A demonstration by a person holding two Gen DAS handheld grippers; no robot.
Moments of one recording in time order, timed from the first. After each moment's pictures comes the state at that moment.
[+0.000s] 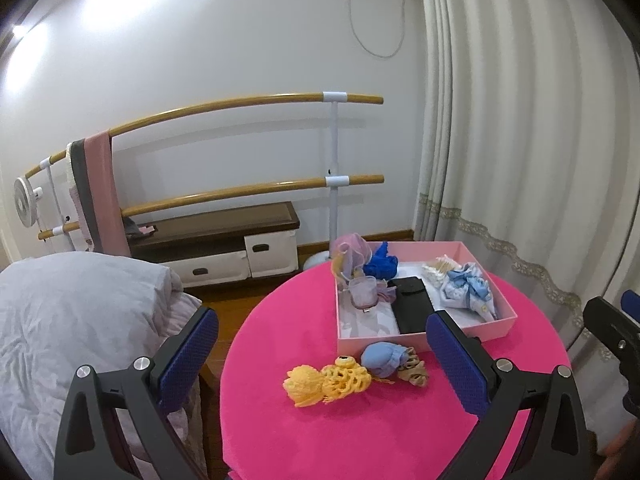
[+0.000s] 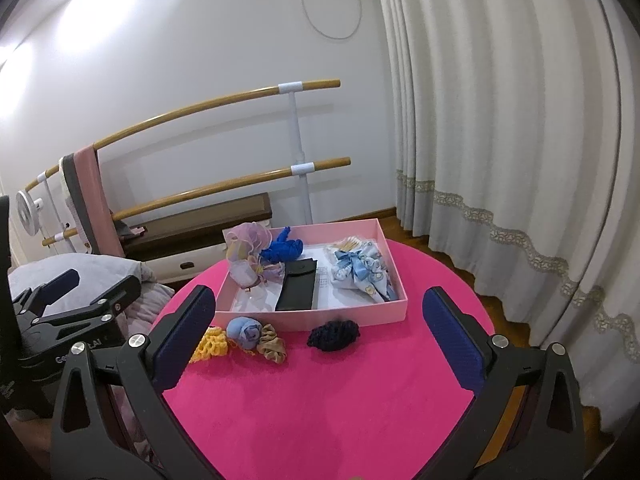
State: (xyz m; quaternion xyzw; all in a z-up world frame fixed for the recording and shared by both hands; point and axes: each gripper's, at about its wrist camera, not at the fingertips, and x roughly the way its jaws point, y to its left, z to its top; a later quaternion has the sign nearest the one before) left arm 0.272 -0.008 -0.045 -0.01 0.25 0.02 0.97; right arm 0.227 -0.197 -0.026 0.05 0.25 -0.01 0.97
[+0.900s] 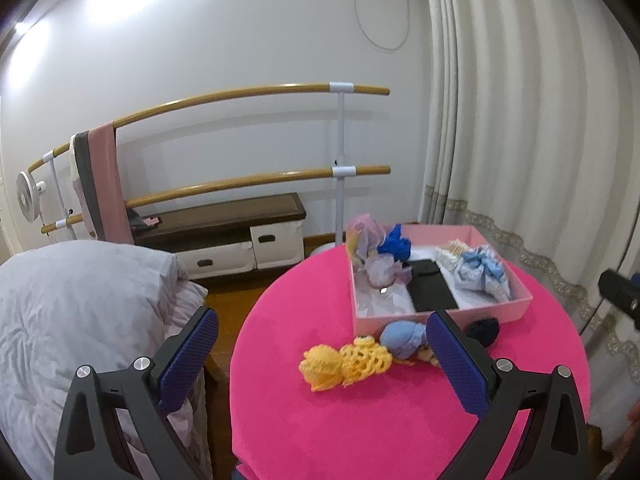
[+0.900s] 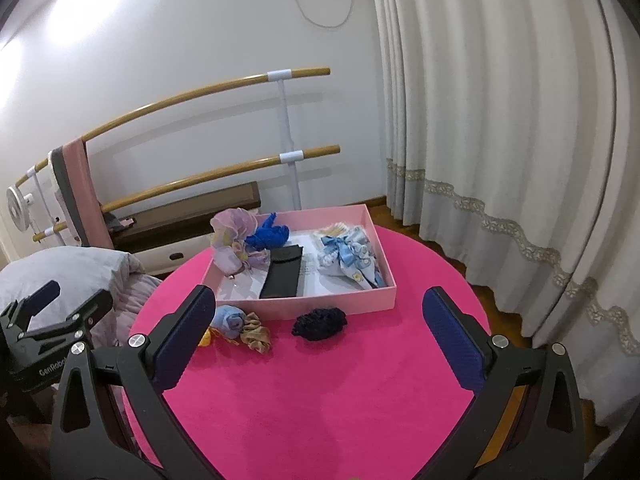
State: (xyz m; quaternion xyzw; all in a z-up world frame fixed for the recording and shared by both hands) left arm 0.272 0.005 -0.079 -0.01 0.26 0.03 0.96; right arm 0.235 -0.207 -0.042 0.05 0.28 -0.02 0.96
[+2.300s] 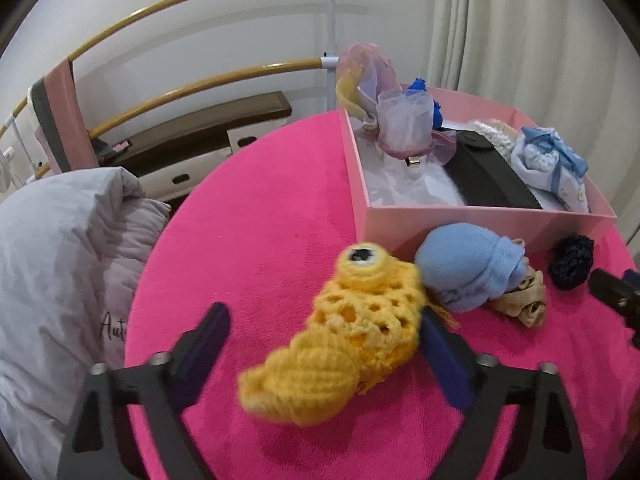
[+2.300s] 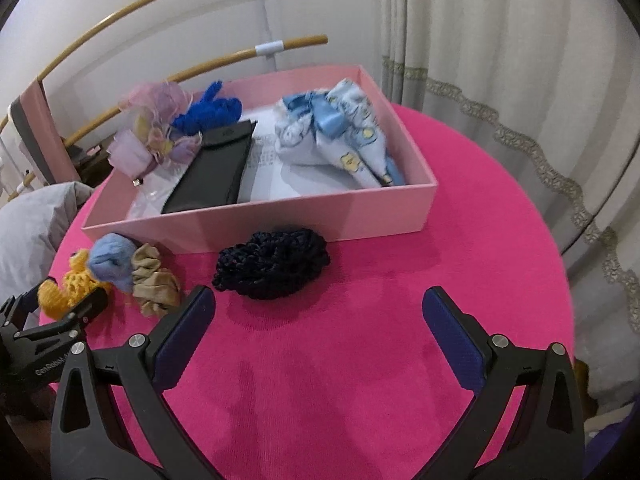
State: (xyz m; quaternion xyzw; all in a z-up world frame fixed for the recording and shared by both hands) left arm 0.463 0.000 -0.238 0.00 0.43 0.01 0.90; right arm 0.355 -0.227 -0.189 0.05 0.45 -0.03 0.89
